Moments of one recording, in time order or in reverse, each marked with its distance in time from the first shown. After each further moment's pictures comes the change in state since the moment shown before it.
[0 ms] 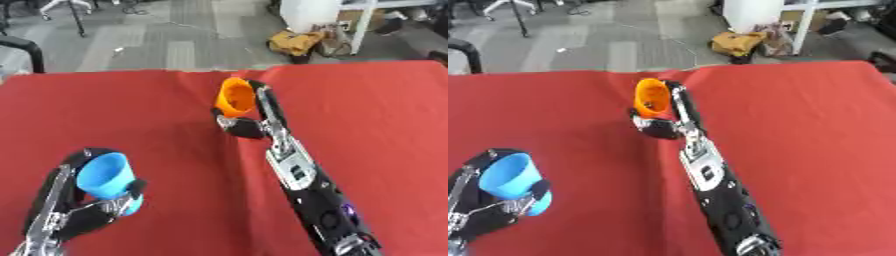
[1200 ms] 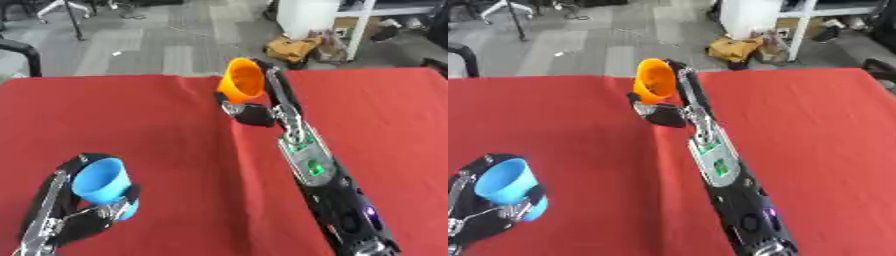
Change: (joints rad) left arm 0.001 0.009 0.012 0.010 -0.018 -0.004 0.004; right arm 0.017 -0.069 0.073 -0.203 -0.047 0.042 0.124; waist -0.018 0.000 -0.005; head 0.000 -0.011
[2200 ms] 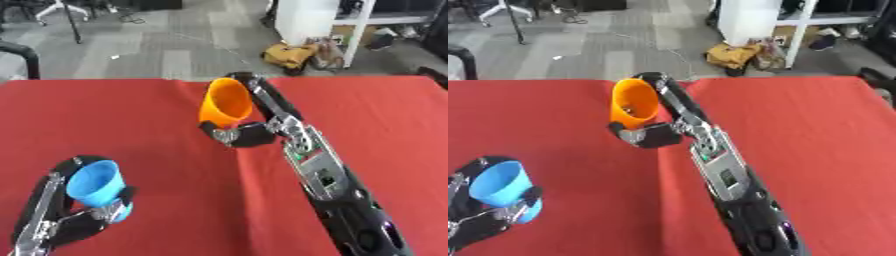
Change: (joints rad) left arm -0.015 0.019 0.016 0.007 -0.017 -0.007 0.019; right arm 0.087 -0.035 0.120 -0.153 -0.110 -0.036 0.235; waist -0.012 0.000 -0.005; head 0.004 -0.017
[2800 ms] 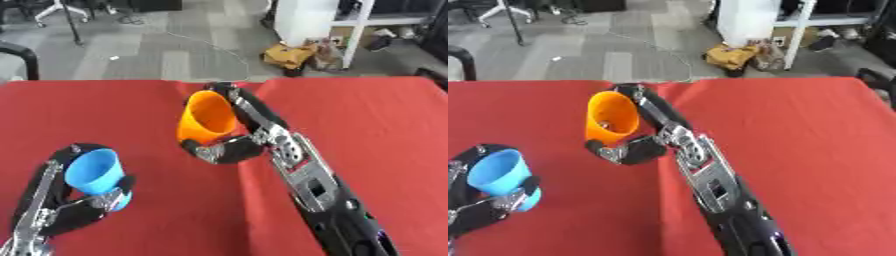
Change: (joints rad) left arm -0.063 0.020 0.002 0.020 0.001 0.001 0.000; right arm 0.018 0.049 0.068 -0.055 -0.078 0.002 0.087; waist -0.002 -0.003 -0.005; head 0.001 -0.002
